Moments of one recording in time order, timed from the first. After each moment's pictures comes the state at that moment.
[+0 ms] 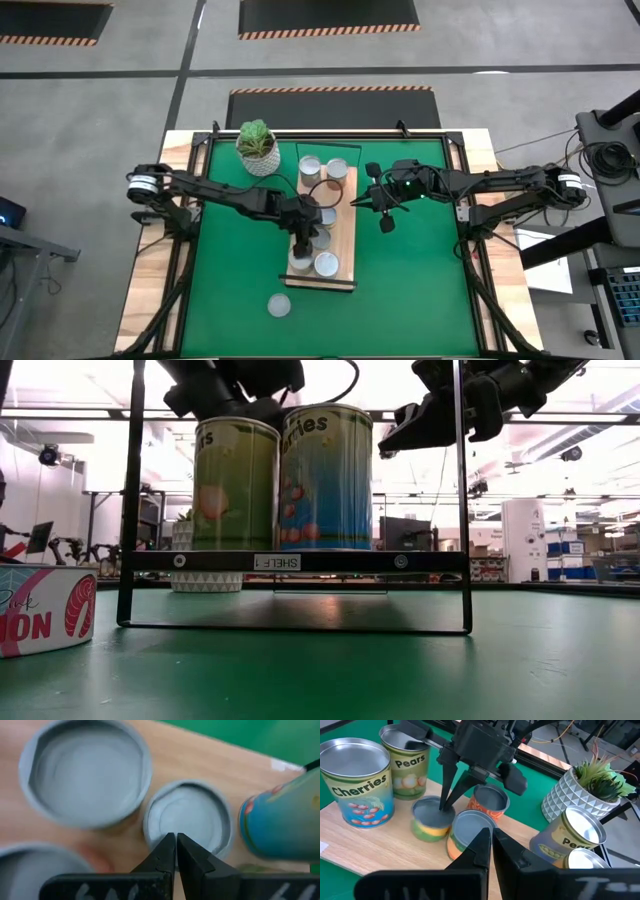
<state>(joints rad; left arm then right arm) -0.02 1.68 1.07 -0.32 0.07 -0.23 -0.16 1.22 0.76 0.04 -0.24 -0.47</state>
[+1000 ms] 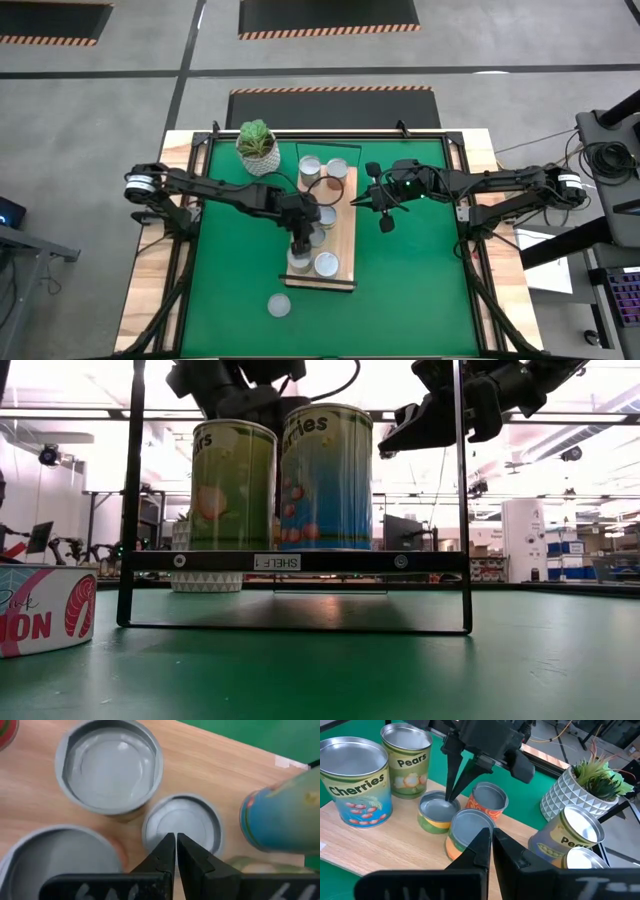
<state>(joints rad) -0.03 1.66 1.14 -0.48 0.03 -0.25 -0.16 1.22 0.76 0.04 -0.23 -0.47</state>
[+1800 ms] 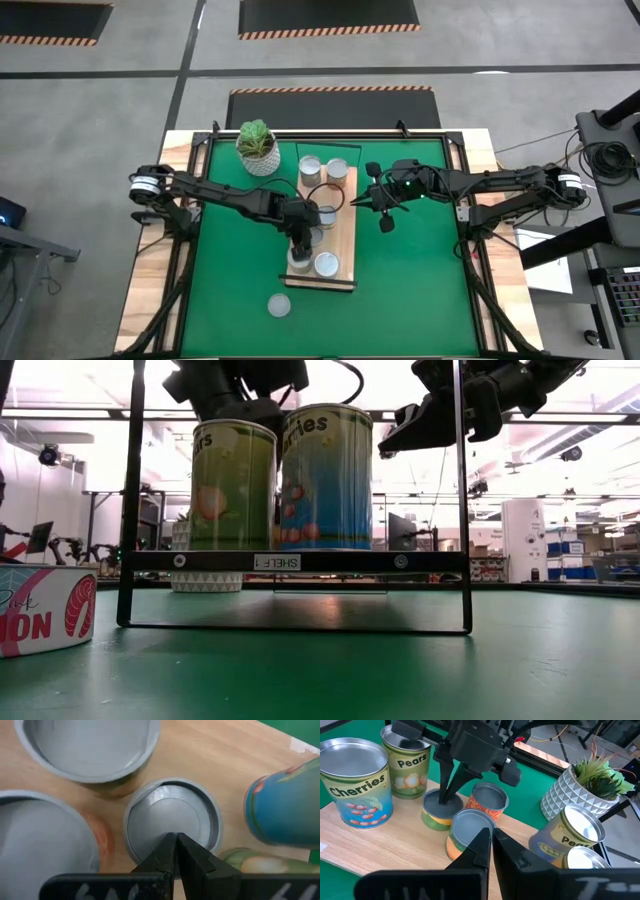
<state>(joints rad) -0.06 1.70 1.14 -0.51 0.04 -0.34 -0.16 1.22 0.76 0.04 -0.24 -0.46</state>
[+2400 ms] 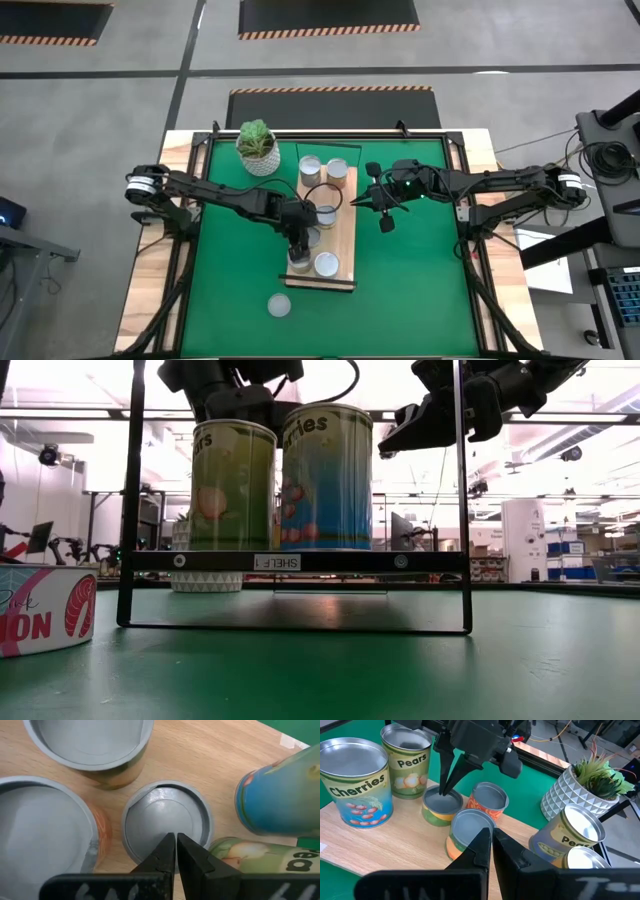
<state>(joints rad) -0.06 1.67 1.15 -0.56 0.04 -0.36 -0.16 1.22 0.76 0.04 -0.24 -0.46</state>
